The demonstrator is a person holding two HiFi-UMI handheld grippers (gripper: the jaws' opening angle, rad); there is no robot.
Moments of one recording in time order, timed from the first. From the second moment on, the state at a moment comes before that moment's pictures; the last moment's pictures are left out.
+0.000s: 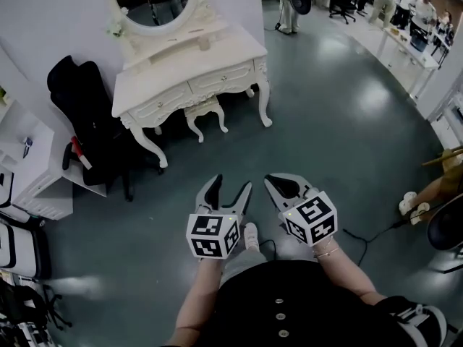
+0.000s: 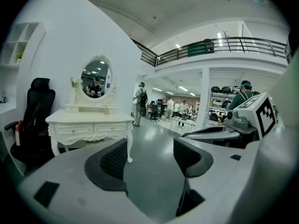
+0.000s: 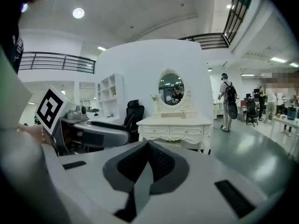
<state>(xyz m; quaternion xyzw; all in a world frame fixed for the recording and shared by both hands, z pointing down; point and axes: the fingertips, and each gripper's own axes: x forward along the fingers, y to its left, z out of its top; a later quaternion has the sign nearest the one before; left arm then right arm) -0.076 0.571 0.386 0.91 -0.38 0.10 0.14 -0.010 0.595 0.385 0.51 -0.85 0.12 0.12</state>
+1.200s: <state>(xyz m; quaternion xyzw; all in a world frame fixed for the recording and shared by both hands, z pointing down) -0.083 0.312 0.372 0.92 -0.36 0.10 0.14 -0.022 0.323 0.388 0.51 -0.84 0.14 0.10</state>
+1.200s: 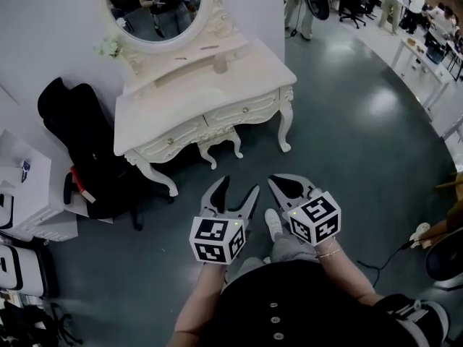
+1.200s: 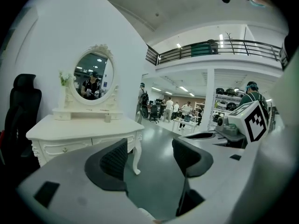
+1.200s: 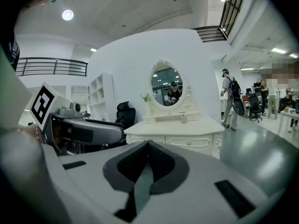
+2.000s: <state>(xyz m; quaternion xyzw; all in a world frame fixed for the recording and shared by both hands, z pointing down) -0.025 0.124 0.360 0.89 -0.42 0.09 0.15 0.024 0.134 0.365 0.45 -0.88 0.11 0.11</state>
